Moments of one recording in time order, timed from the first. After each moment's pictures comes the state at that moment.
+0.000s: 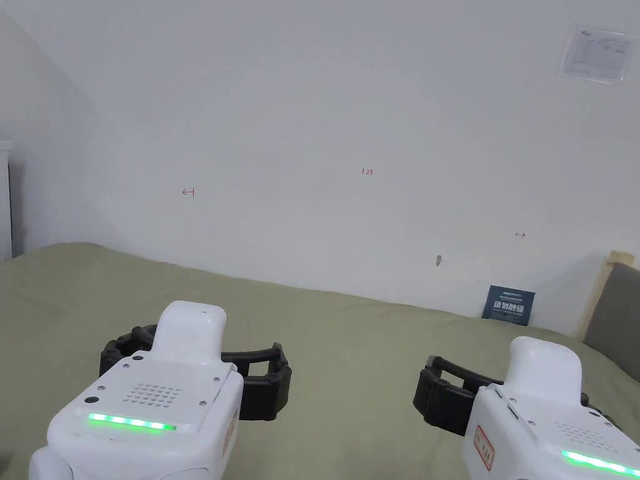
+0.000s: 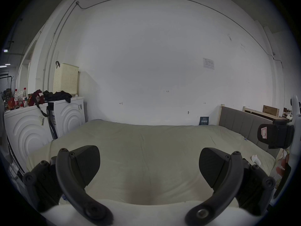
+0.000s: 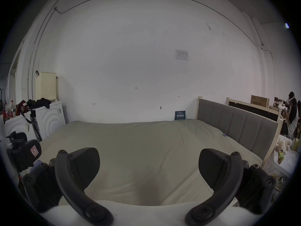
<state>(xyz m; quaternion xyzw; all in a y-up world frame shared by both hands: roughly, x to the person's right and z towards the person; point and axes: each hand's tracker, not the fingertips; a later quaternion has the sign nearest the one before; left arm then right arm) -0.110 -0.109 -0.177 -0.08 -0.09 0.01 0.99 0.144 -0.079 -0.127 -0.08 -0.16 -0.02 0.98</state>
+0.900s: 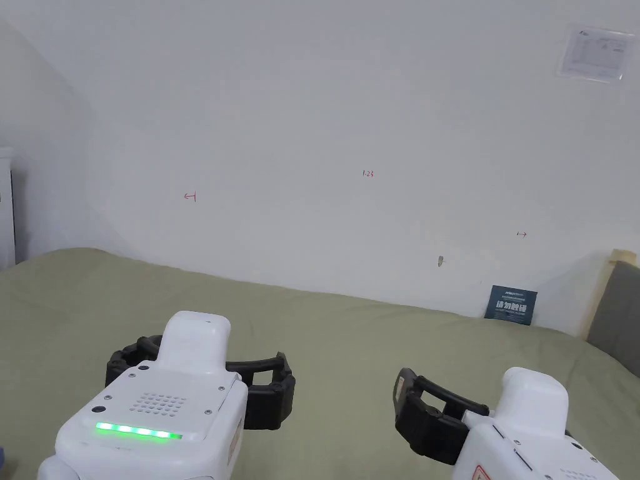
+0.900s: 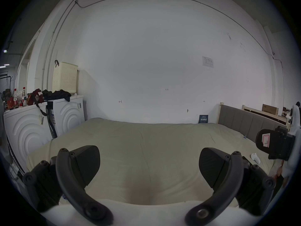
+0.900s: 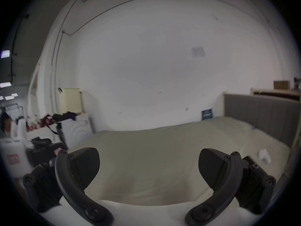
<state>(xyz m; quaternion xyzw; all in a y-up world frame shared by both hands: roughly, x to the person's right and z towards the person) -0.112 -0.113 -0.176 -0.08 -0.09 0.01 0.99 0.146 -0.115 -0.120 -0.03 -0.05 -0.07 1.00</state>
